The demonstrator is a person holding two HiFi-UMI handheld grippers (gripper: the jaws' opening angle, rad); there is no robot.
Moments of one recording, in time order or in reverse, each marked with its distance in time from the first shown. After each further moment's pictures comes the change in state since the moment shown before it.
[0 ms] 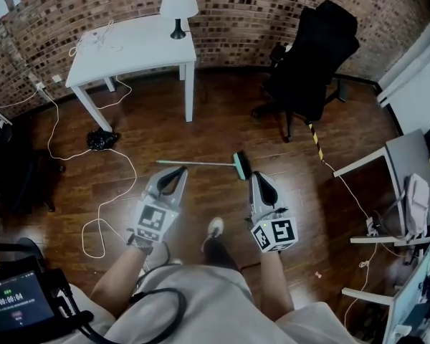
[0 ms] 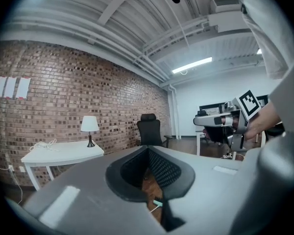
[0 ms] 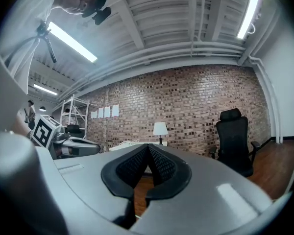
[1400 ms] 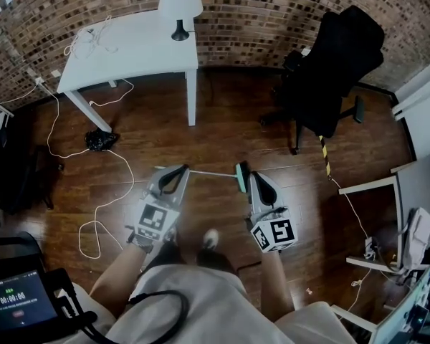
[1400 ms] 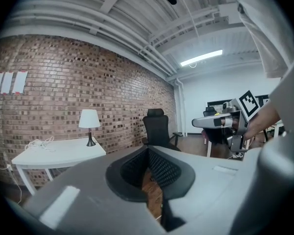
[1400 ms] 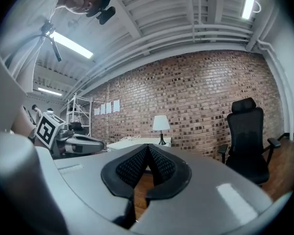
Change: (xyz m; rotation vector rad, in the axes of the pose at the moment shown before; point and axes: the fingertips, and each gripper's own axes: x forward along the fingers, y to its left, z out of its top) left arm 0.149 0.065 -0.011 -0.018 0.048 0.047; right arm 0.142 -0.096 -0.019 0.015 0.064 0.104
